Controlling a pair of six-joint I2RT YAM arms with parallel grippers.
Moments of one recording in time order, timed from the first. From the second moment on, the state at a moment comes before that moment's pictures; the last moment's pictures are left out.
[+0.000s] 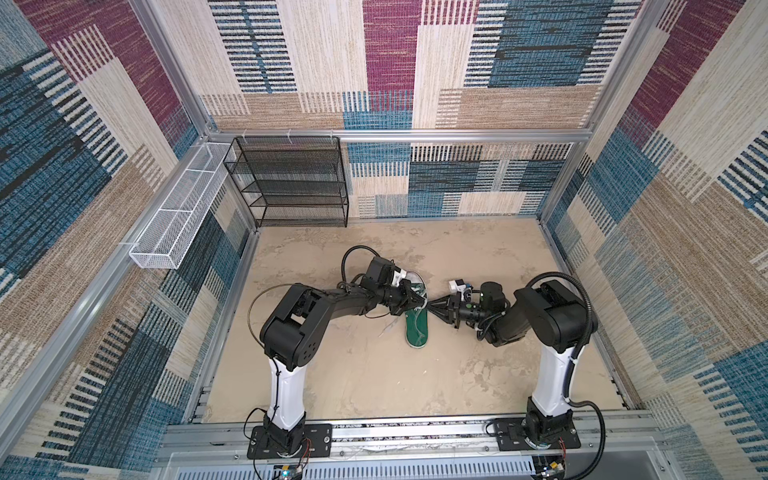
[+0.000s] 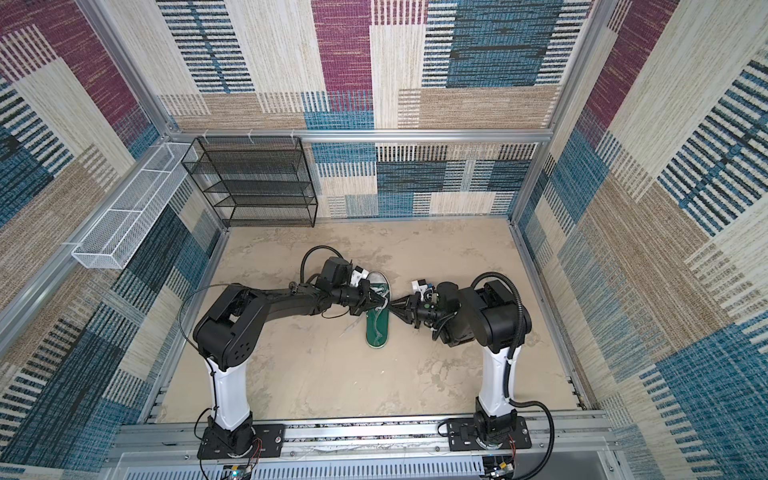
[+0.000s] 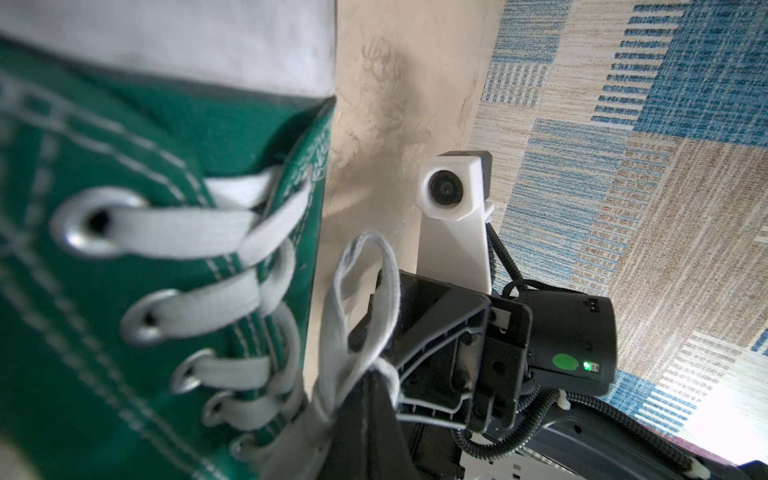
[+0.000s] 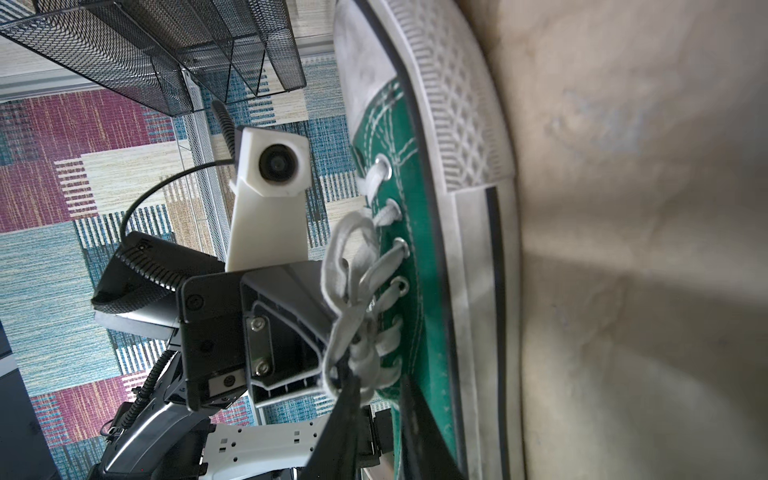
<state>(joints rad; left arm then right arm) -0.56 1.99 1.13 0.17 0.76 -1.12 0.26 1.99 0.56 1.12 -0.98 1.42</state>
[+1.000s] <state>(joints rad) -0.56 1.94 1.16 0.01 0.76 -1.03 0.24 1.87 0.59 0.78 -0.91 1.21</state>
